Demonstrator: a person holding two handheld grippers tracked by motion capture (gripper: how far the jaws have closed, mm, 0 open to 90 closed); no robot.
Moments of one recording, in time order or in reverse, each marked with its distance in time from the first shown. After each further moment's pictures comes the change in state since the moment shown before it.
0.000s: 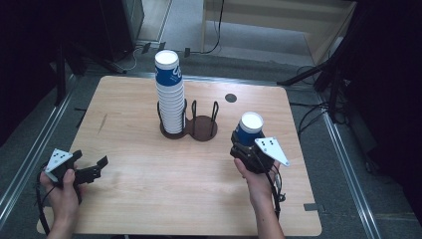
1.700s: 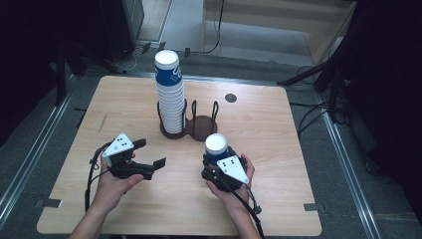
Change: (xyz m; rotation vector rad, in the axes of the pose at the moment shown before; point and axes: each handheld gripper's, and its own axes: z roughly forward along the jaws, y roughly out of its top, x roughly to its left) left arm -0.151 0.063 0.028 0.062 -0.457 0.196; right arm 0.066 -0.063 0.002 0.081 0.080 -0.209
